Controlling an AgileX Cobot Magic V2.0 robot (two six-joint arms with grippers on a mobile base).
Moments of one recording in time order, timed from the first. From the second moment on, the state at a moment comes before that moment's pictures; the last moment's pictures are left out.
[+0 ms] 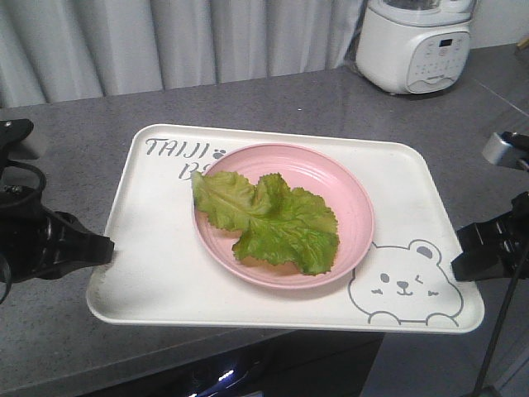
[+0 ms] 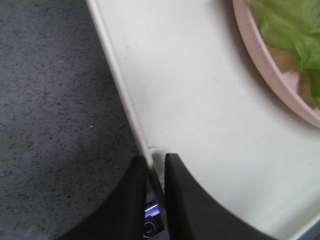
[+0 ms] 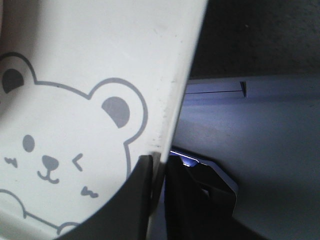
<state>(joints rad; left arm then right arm) -0.28 1.13 -0.96 -0.43 0.88 0.14 -0.11 1.30 -1.04 0.52 1.19 -0.45</state>
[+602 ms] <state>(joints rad) -0.28 1.13 -0.96 -0.43 0.88 0.14 -0.11 1.30 -1.04 0.52 1.19 -0.45</state>
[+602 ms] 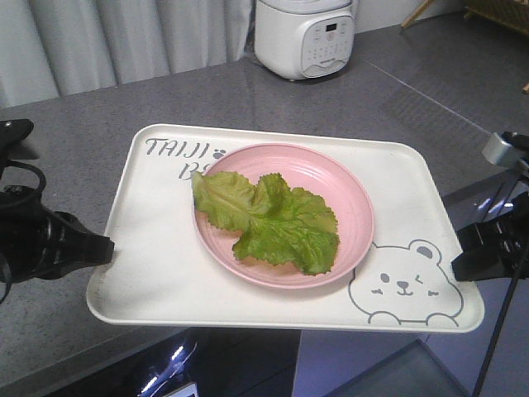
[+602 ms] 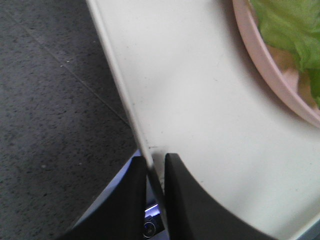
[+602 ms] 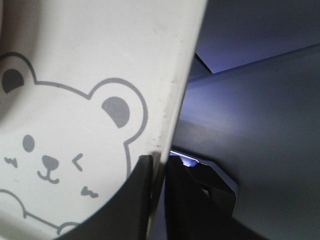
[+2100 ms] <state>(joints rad) -0.28 1.13 -0.96 -0.43 0.89 0.14 -0.11 1.30 -1.04 0.52 1.19 -0.45</state>
